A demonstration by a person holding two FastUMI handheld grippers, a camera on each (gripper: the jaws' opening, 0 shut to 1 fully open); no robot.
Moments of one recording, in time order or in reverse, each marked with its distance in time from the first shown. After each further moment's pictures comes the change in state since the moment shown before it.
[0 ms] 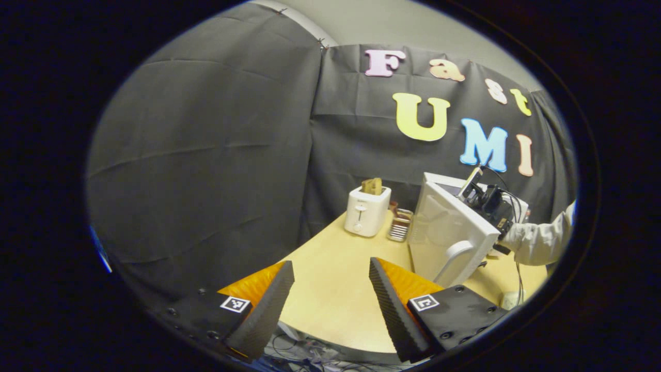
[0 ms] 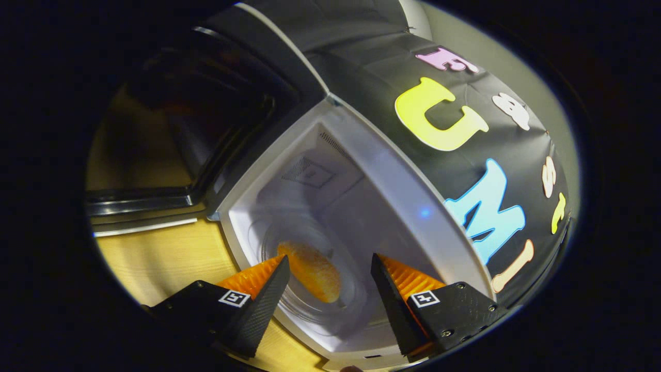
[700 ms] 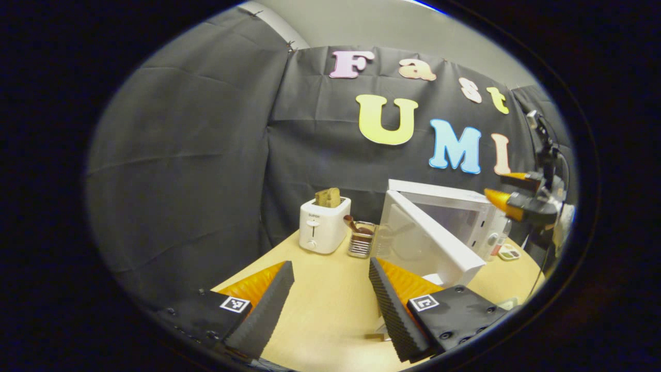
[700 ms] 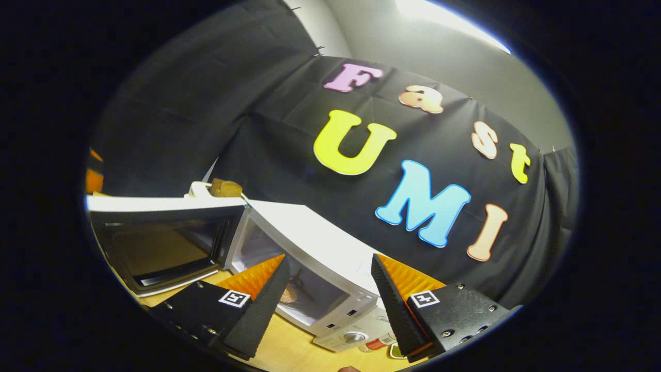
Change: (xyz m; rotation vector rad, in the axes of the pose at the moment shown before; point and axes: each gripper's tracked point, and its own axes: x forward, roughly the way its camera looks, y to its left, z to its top) left arm 0.075 -0.090 0.010 0.053 -0.046 -0.142; right arm -0.188 -0.135 0.043 0.424 -0.155 -0.133
